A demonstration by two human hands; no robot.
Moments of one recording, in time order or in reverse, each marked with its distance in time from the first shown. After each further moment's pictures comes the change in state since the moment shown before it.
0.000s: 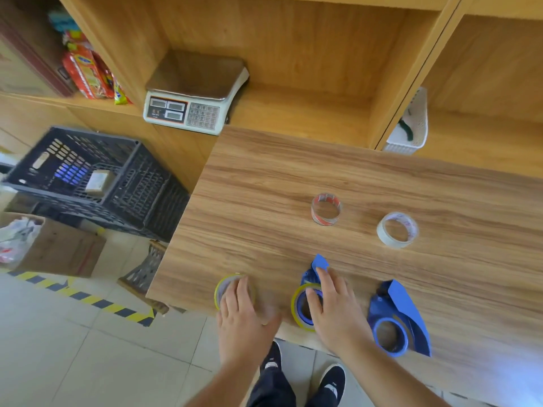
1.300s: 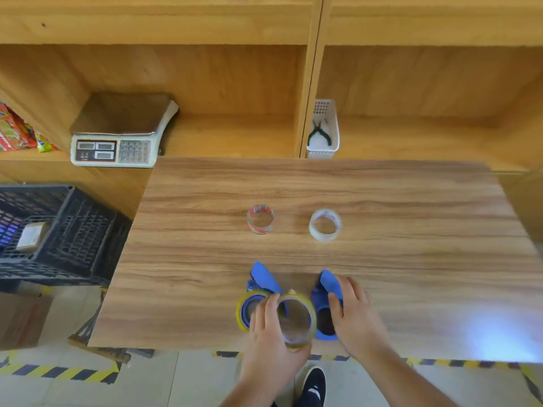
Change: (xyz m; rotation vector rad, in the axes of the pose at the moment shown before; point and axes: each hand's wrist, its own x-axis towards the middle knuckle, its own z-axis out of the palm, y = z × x) left_hand -0.068 0.115 0.036 -0.256 -0.245 0.420; right_hand -0.049 0.131 -0.060 0.081 0.253 0.192
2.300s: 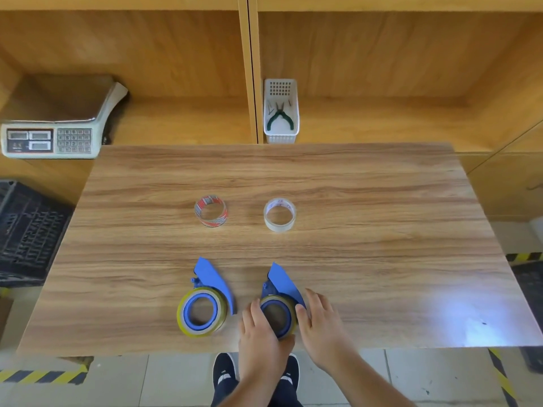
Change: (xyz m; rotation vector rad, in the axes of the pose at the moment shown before) left_hand 0.012 0.037 0.123 0.079 -0.072 -0.356; right_hand 0.005 0.074 0.000 0.128 -0.228 0.070
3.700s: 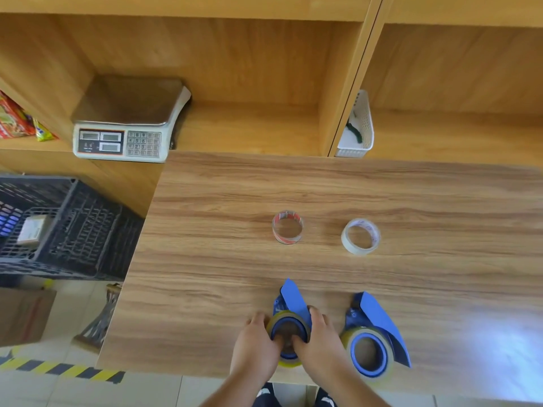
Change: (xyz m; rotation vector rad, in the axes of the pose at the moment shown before) left_hand 0.092 -0.099 -0.167 -0.046 -0.216 -0.168; right_hand 0.031 -0.167 0.104 0.044 -0.159 0.146
